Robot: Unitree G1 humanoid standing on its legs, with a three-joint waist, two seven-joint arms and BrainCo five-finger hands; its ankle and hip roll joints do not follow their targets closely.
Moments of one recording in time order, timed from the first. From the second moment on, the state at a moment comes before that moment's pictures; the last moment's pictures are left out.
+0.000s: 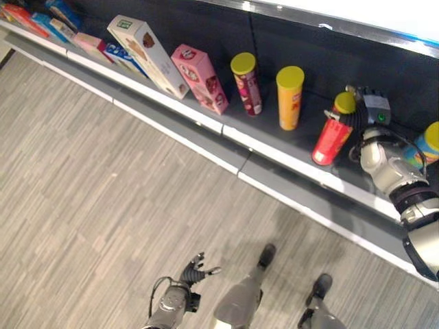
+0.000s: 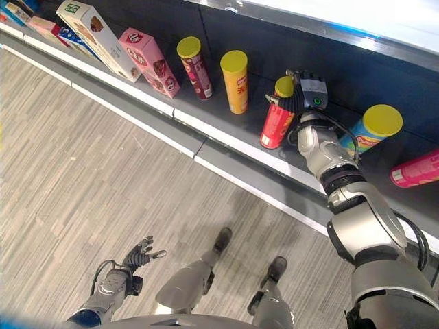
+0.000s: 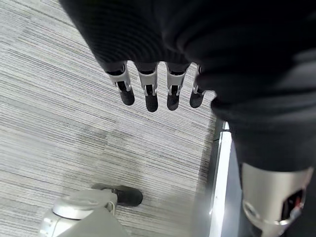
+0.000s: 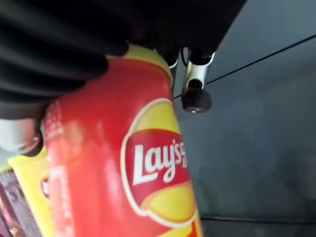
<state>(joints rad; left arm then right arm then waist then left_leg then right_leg) -0.05 0.29 -0.37 0.94 -0.27 -0.24 0.04 -1.03 -0.68 0.57 0.92 -0.49 -0.08 -0.52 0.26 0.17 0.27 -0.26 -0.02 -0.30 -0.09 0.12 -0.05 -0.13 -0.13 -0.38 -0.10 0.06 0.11</state>
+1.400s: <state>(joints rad) -0.05 0.32 -0.37 0.86 -0.31 -0.24 0.04 -1.11 -0.77 0.63 0.94 -0.55 -0.03 -0.56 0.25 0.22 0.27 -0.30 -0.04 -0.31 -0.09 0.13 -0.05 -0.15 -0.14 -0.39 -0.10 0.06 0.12</state>
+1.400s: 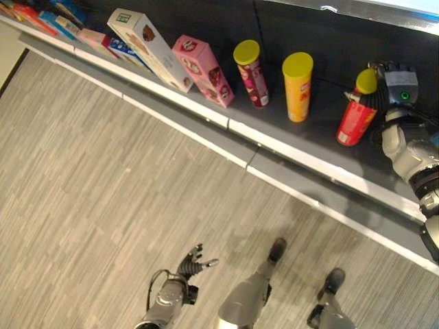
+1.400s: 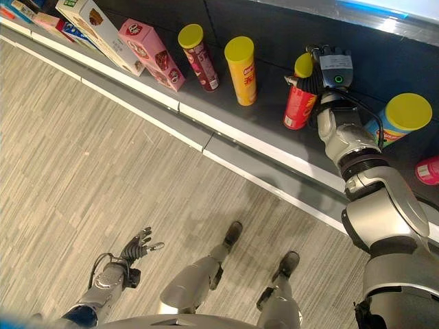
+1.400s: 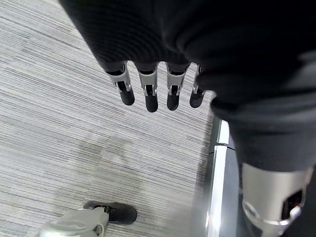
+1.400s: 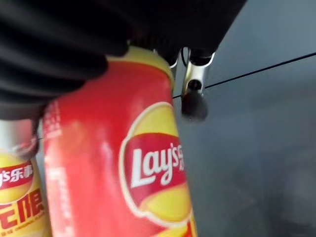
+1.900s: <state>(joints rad) -0.09 0.32 -0.39 0.88 -0.31 -0.24 0.06 -0.98 -0.59 0.55 0.85 -0.54 -0.02 -0.59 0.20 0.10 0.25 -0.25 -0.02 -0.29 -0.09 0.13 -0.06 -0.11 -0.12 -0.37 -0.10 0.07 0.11</state>
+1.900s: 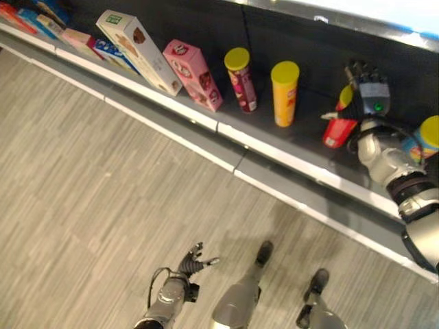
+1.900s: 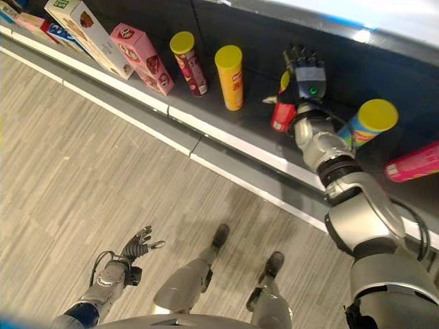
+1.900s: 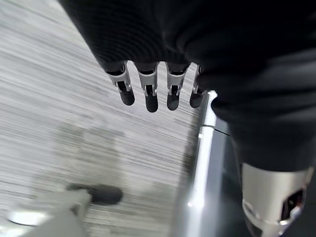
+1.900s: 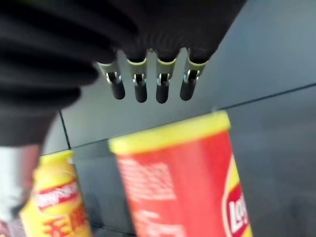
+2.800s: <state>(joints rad) 0.02 0.31 -0.14 1.15 -0.10 -0.19 0.01 0.02 -0.52 0.46 0.15 0.52 -0.22 0.25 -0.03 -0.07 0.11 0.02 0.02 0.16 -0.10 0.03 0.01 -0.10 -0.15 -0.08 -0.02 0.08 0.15</state>
